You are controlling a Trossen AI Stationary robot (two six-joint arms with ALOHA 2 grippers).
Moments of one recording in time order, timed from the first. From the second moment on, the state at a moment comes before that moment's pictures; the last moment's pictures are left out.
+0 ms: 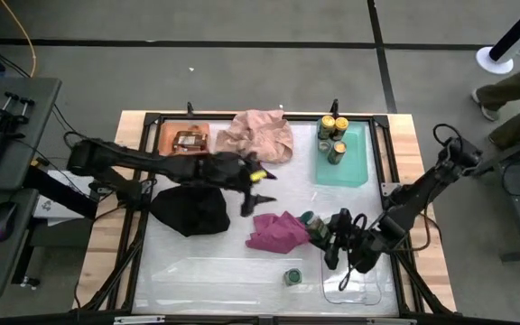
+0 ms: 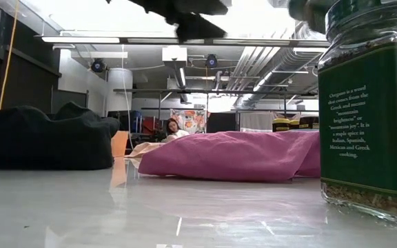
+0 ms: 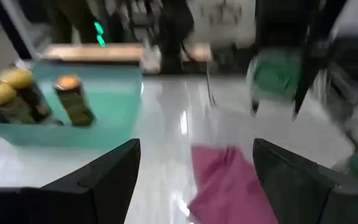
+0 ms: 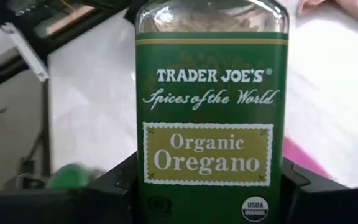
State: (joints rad) left arm -0.04 1.53 1.10 0.02 -0.01 0.01; right arm 0.77 1.33 0.80 -0.33 0.75 1.09
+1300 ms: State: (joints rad) left arm -0.18 2.17 1.63 0.12 0.02 0.03; right arm 1.04 1.27 0.75 -0.61 0.78 1.33
